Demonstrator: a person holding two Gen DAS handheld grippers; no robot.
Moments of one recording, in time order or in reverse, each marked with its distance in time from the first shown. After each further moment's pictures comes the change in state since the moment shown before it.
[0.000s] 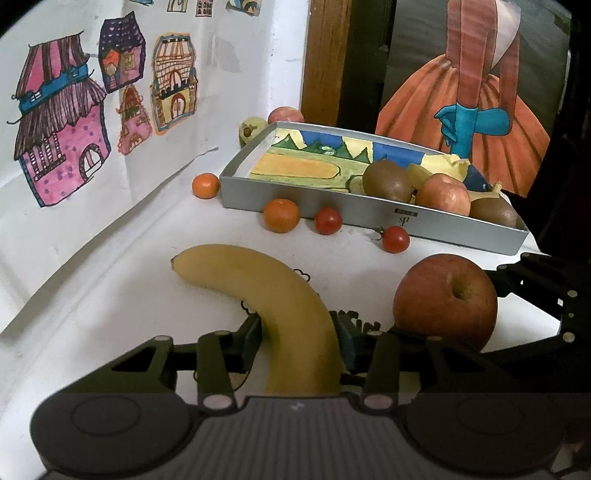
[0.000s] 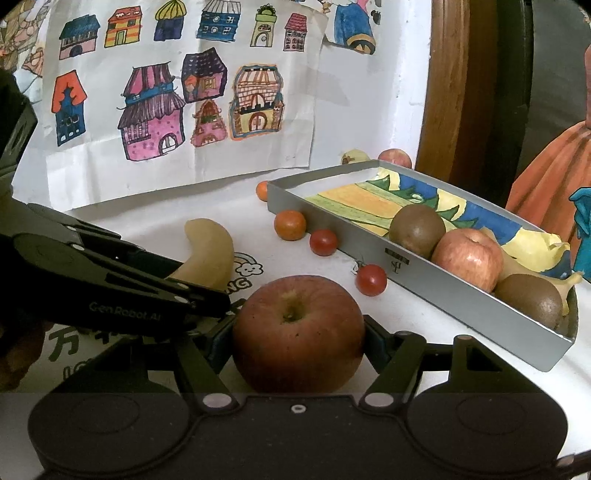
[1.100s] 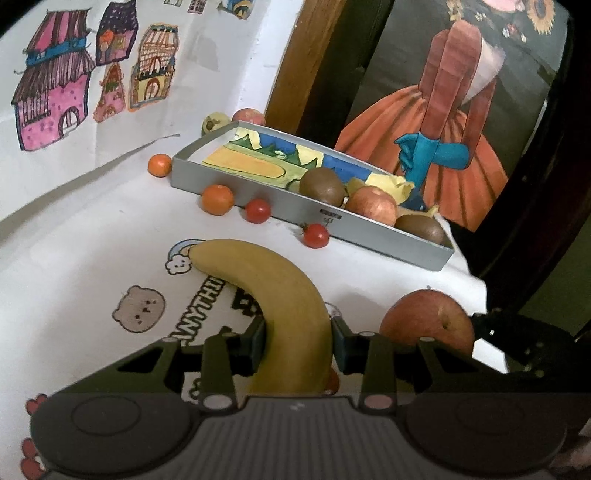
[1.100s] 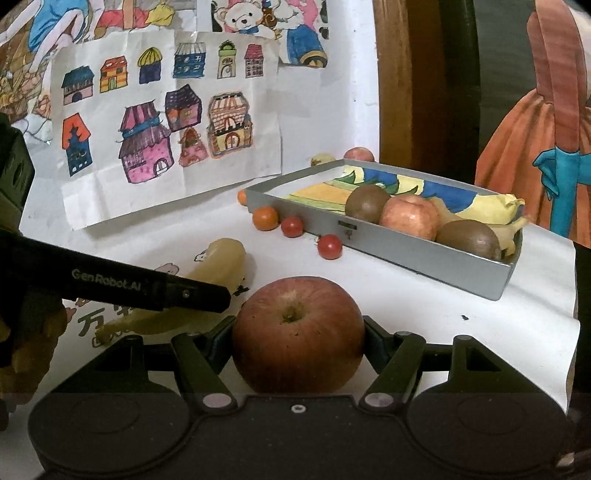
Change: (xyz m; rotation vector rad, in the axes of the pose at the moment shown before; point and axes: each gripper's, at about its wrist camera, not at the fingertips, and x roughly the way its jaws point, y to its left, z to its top) left arm -0.026 -0.023 -0.020 -0.154 -0.044 -0.195; right arm -0.061 -0.029 -0.039 0.140 -0.053 -0.003
